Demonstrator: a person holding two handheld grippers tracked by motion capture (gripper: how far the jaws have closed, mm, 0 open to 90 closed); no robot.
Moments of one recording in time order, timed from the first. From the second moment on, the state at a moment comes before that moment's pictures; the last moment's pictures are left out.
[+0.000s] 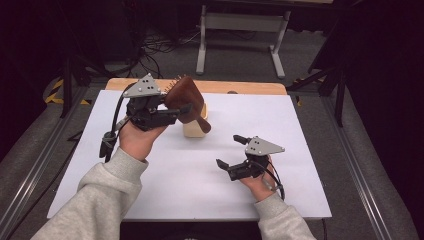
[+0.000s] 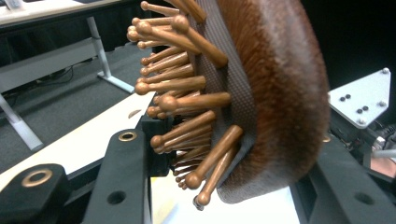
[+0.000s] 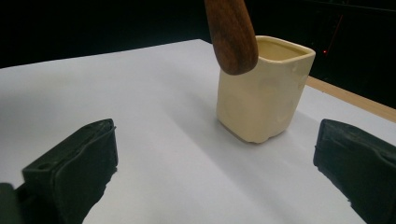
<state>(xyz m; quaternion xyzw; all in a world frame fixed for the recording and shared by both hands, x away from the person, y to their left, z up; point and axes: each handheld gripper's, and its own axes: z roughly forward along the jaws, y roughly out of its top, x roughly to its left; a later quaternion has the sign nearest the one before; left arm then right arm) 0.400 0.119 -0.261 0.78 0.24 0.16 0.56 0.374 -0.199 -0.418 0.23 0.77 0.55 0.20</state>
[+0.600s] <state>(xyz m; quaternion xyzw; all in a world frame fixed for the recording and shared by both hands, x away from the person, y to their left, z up) 0.412 0.122 -0.257 0.76 0.27 0.19 0.56 0.374 -0.200 -0.418 0.23 0.77 0.55 0.20</state>
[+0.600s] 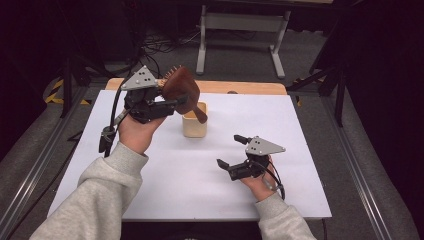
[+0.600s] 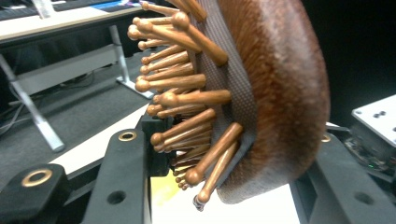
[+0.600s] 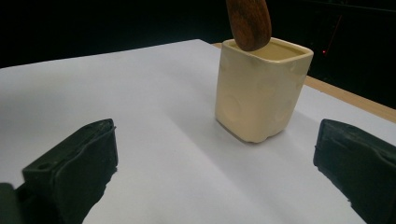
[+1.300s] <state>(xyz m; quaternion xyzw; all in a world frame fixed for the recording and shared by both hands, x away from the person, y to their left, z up) 0.435 0.119 -0.269 0.74 0.31 0.23 0.55 0.374 -0.200 -0.418 0.23 0.77 0.55 0.20</state>
